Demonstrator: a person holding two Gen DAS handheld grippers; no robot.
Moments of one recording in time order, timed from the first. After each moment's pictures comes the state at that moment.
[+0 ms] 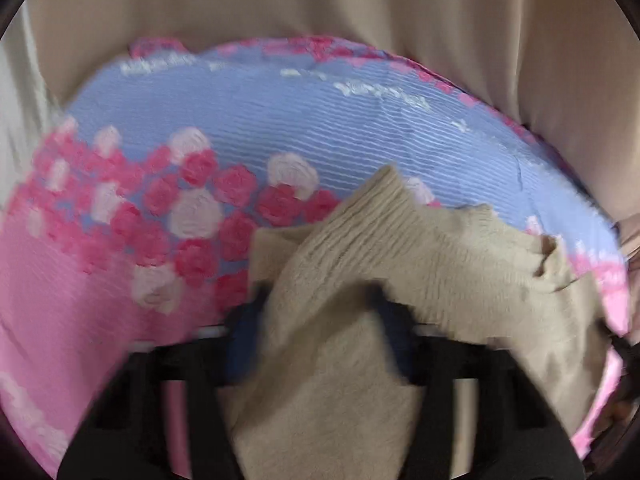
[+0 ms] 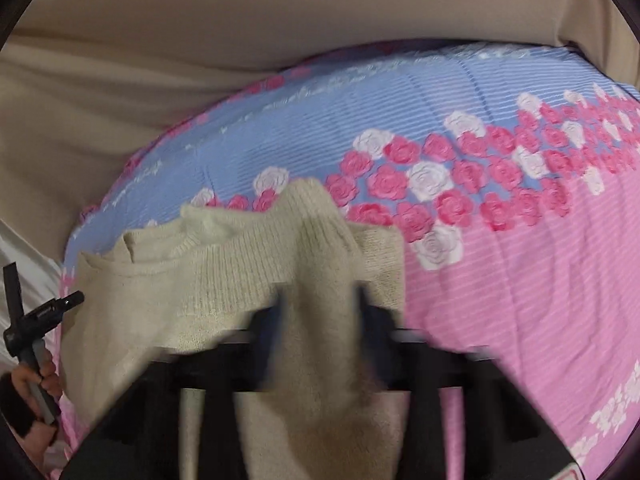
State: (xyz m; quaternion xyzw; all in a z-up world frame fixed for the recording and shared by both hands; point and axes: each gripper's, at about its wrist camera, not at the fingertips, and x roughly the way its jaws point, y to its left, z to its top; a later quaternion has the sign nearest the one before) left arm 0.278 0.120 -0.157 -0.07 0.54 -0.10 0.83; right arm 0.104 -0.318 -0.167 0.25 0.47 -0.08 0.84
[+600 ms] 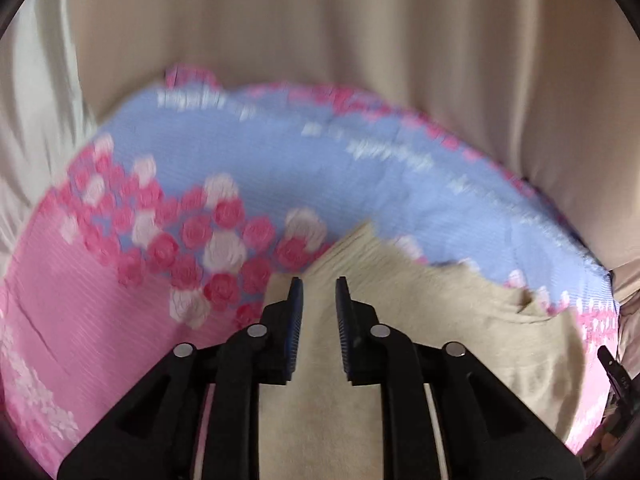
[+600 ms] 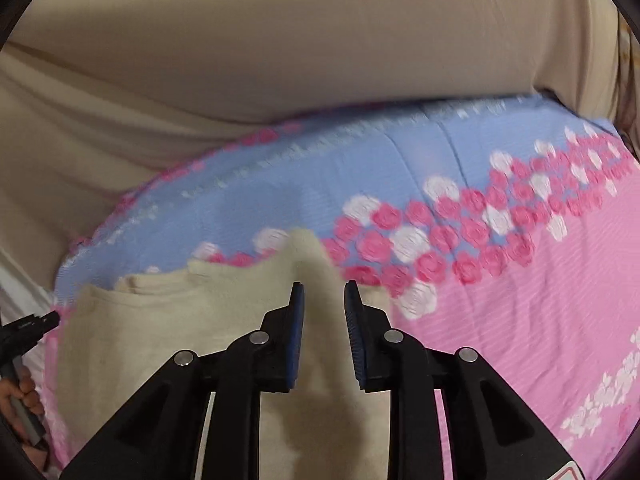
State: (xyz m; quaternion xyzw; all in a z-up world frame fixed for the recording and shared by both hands) left arm 0.265 0.114 -0.099 -0.08 0.49 -0.06 0.87; right arm 0.106 -0.300 -0.110 0.22 0.41 -0.10 0.88
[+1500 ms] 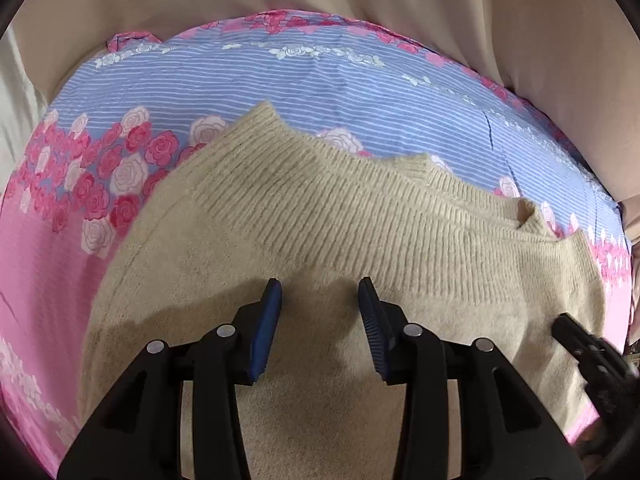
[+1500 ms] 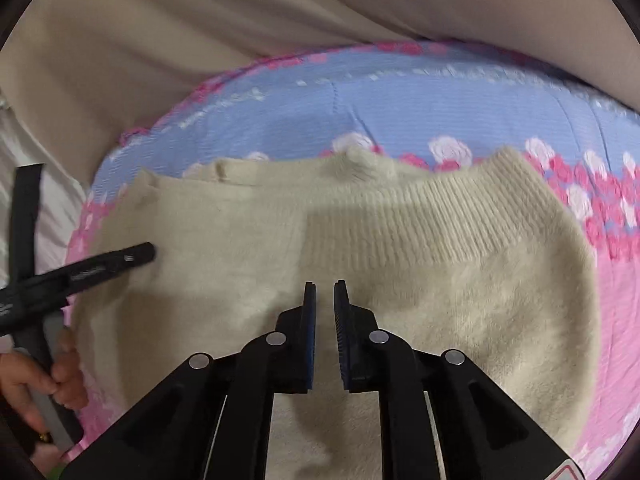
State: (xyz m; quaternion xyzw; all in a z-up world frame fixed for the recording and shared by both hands) left arm 0.247 0.034 -0.157 -0.02 0.57 -0.08 0.82; right arm 0.155 -0.180 -0.154 0.15 0.52 0.03 0.84
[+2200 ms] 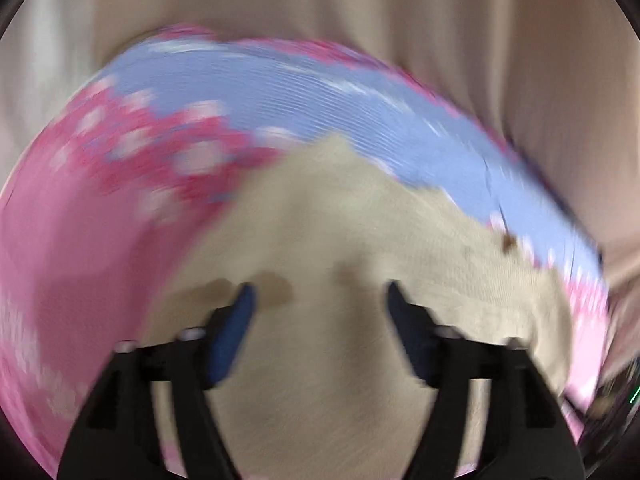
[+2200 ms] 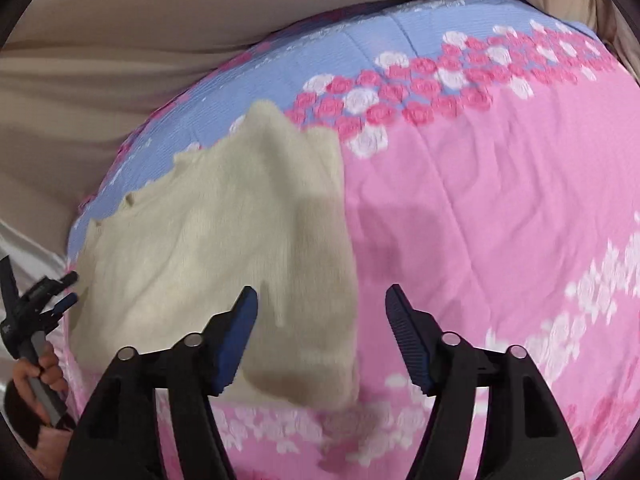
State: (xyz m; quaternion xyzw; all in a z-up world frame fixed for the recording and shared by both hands) left arm 0.200 0.122 -0.127 -0.14 0.52 -0.03 0.84; right arm -0.001 -0.310 -0.170 0.29 0.51 -0.11 0.80
